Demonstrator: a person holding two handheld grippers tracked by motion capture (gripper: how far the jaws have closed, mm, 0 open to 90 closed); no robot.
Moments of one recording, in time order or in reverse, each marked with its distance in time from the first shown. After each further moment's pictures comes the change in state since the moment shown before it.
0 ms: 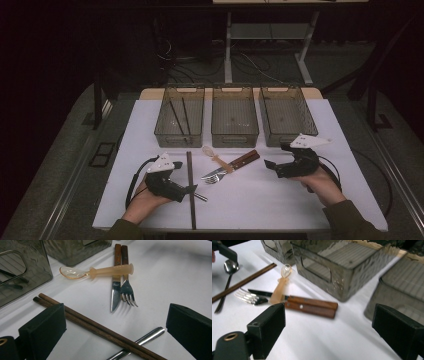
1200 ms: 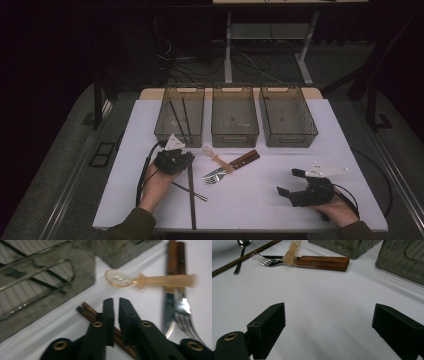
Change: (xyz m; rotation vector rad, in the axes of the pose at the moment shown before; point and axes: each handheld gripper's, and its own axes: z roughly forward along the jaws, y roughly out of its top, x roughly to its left) left arm 0.032 0.037 0.036 0.168 0.260 -0.078; right arm 0.012 -0.065 -0.031 0.028 0.036 0.031
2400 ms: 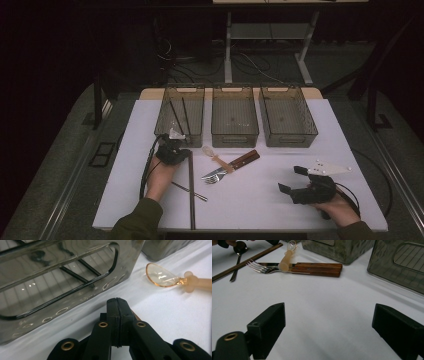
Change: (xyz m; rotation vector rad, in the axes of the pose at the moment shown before) left arm 0.023 0.004 0.026 0.088 0.063 -0.114; right arm -0.002 0.003 -0.004 -0.025 -0.028 0.020
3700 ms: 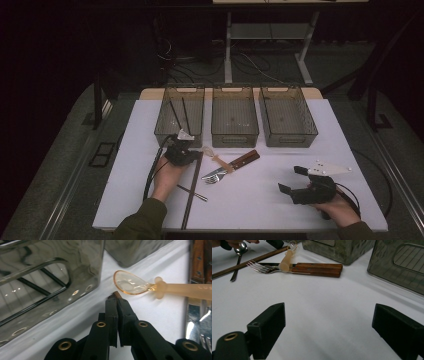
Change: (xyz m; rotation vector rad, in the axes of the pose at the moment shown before) left arm -0.020 0.007 0.007 0.008 -0.091 0.058; right arm 0.001 0.000 -0.001 -0.002 -0.002 -0.007
